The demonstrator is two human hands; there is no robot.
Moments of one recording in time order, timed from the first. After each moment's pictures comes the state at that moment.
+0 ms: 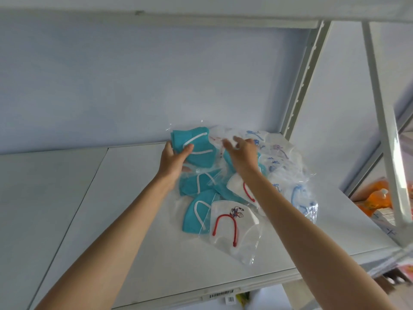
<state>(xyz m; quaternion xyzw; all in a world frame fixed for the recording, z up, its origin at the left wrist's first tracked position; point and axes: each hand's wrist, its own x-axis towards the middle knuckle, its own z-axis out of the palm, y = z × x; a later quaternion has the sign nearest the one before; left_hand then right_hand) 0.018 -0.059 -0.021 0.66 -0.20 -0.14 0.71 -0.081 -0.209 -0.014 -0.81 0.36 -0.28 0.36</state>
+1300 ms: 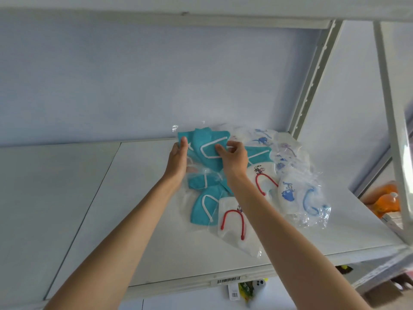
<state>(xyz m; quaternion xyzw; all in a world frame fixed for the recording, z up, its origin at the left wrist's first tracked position) 0.011 -0.042 -0.028 0.67 -0.16 -0.15 0.70 -0.068 -0.149 -0.024 -0.64 0.35 -0.37 0.58</state>
